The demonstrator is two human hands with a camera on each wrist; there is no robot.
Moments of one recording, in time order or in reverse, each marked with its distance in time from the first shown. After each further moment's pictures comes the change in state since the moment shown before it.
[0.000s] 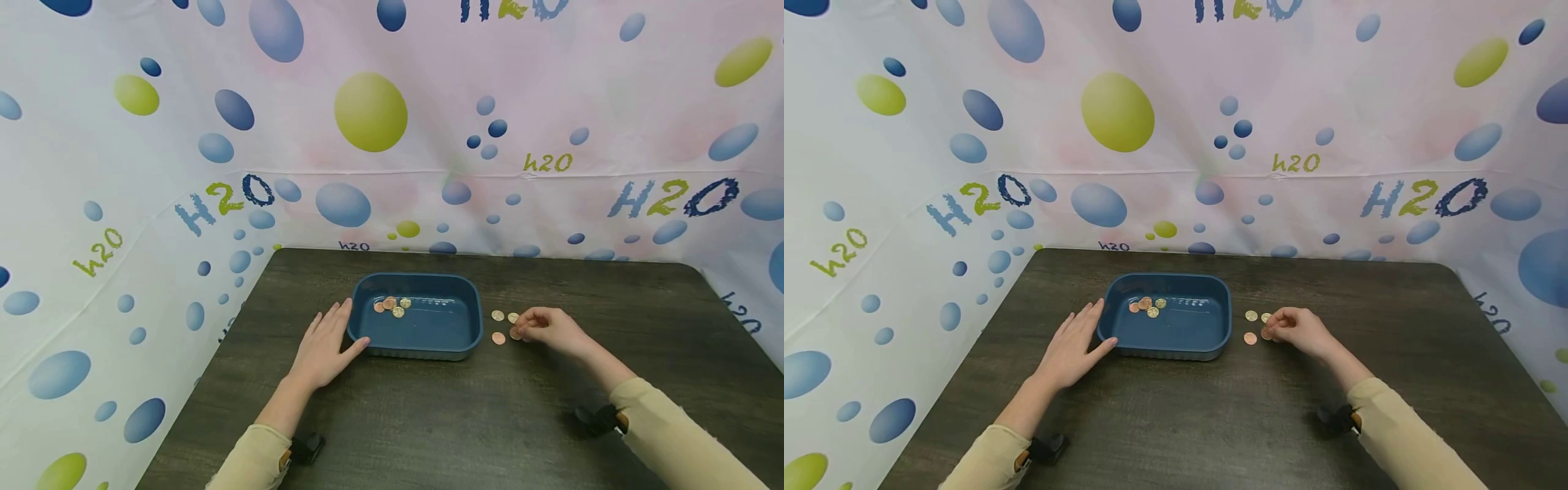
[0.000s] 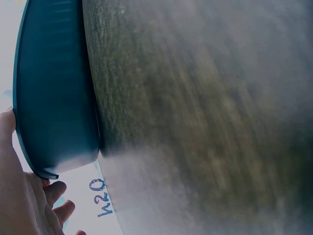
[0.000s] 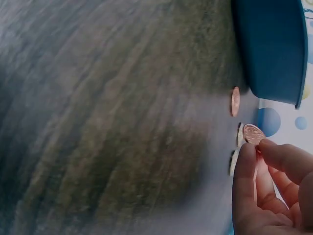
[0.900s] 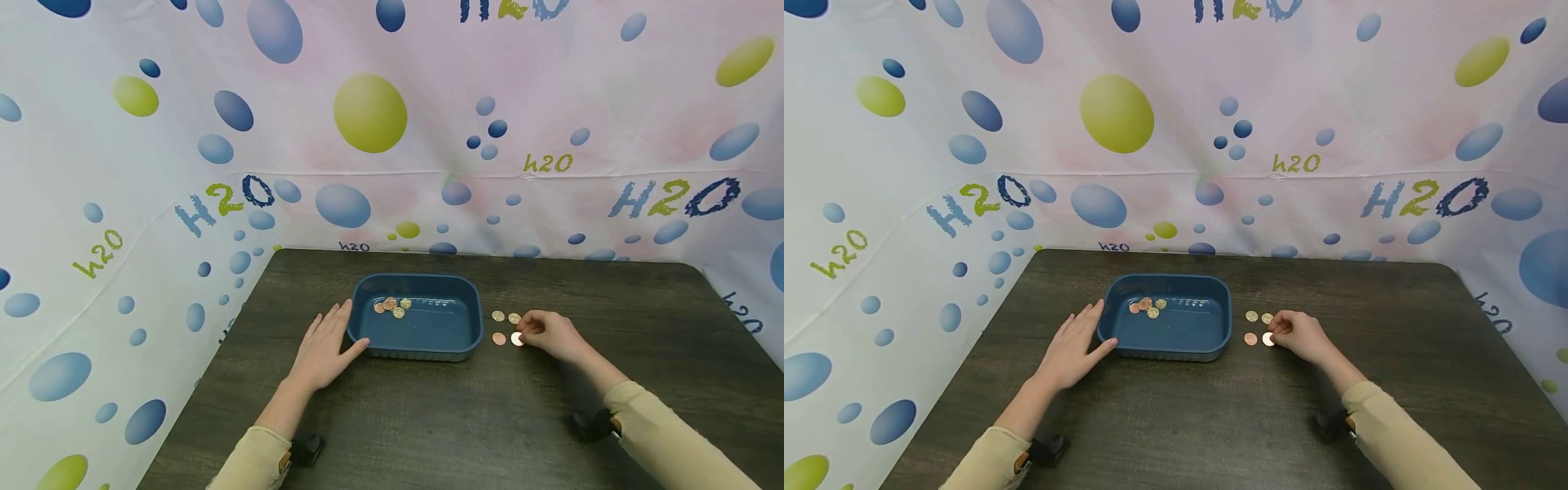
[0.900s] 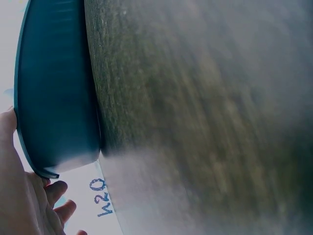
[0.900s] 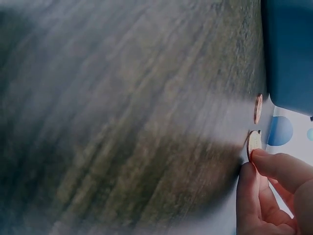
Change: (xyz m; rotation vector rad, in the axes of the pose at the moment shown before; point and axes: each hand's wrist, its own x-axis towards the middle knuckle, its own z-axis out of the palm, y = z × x) left_hand 0.000 0.000 0.000 -0.005 -0.015 -0.007; right_hand 0.003 0.008 0.011 -0.325 0.126 -0.083
